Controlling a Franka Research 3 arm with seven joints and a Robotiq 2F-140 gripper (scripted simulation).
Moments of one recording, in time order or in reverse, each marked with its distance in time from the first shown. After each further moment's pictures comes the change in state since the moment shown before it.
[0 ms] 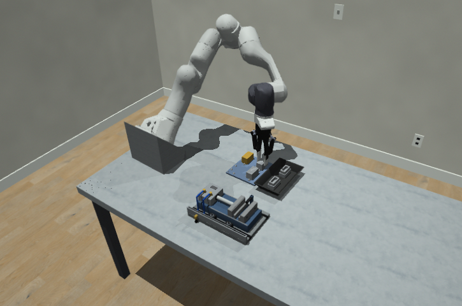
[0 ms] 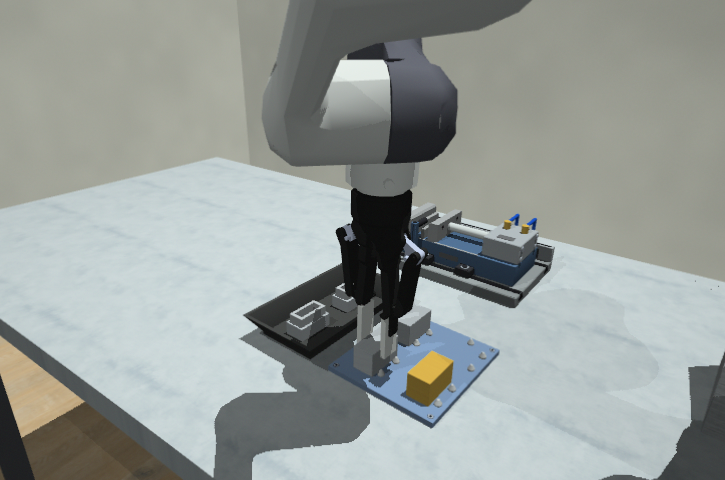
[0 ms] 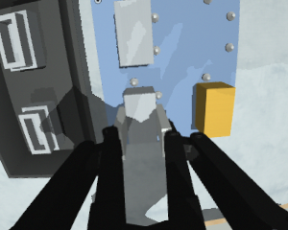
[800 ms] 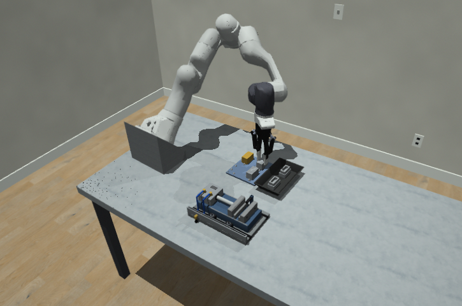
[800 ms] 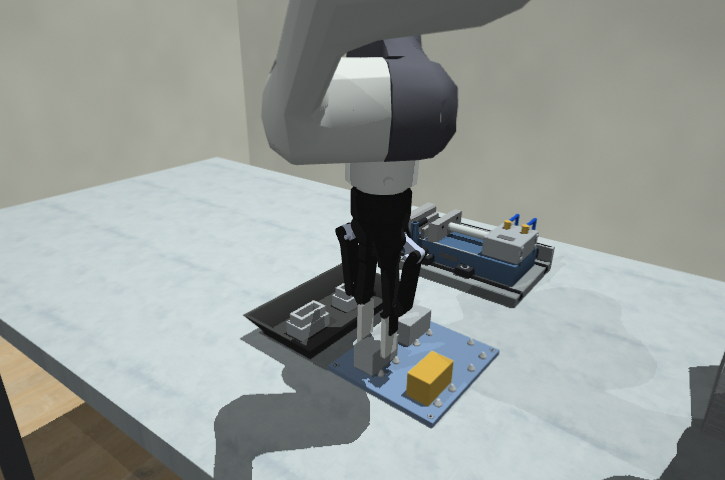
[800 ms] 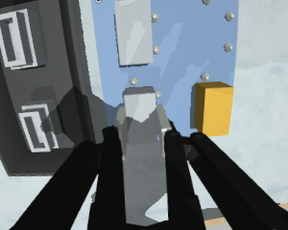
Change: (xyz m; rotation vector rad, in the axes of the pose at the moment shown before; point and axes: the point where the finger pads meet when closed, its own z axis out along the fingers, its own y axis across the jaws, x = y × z) arm -0.001 0.001 -0.002 -0.003 0.001 -0.007
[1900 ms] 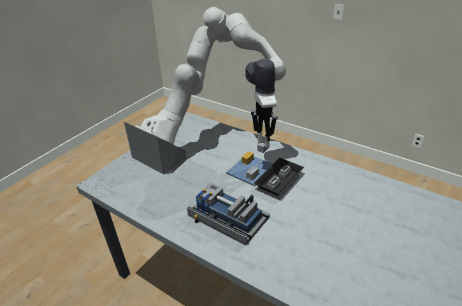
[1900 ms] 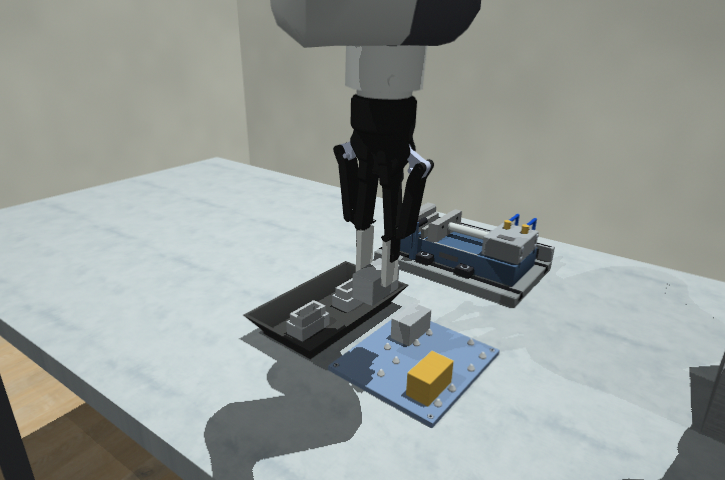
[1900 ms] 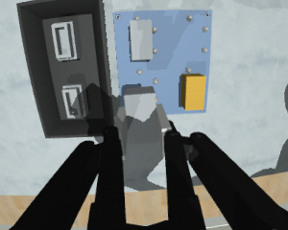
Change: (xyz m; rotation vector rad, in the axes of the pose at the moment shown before) arm 0.002 -0.005 -0.108 0.016 0.003 -0.021
